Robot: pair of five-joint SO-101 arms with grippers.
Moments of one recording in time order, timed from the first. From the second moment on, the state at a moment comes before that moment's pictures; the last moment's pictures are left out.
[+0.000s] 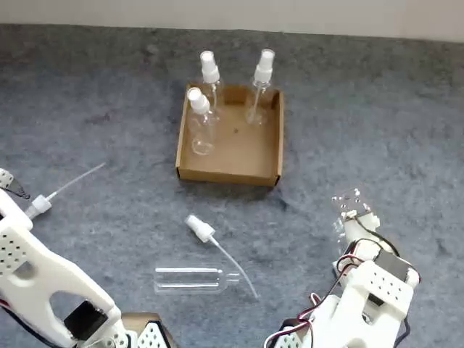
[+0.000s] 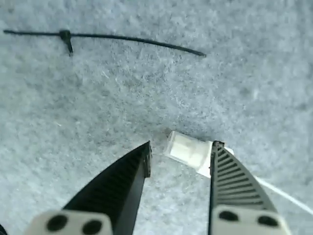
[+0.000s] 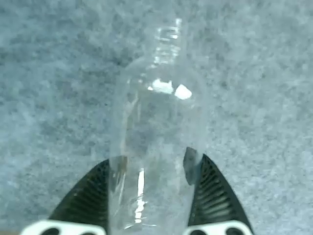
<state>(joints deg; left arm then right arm) -53.2 42.2 -38.8 99.5 25.4 28.9 -56.1 77.4 58.5 54.2</state>
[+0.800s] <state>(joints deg) -42.1 42.5 -28.7 99.8 41.5 28.9 -56.1 77.4 59.2 54.2</state>
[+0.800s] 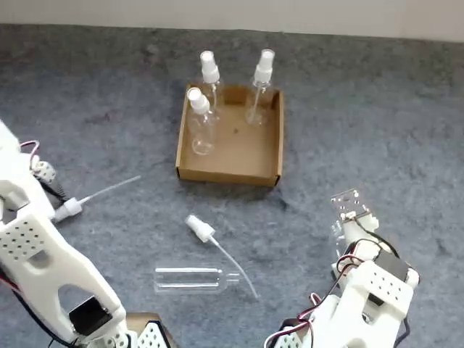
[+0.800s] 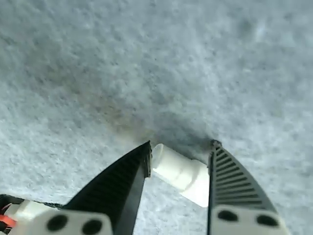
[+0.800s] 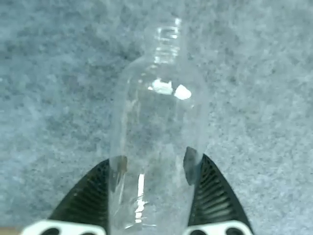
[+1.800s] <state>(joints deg) -26.2 36.6 -30.5 101.0 22.2 28.6 -56.1 77.4 59.2 54.2</state>
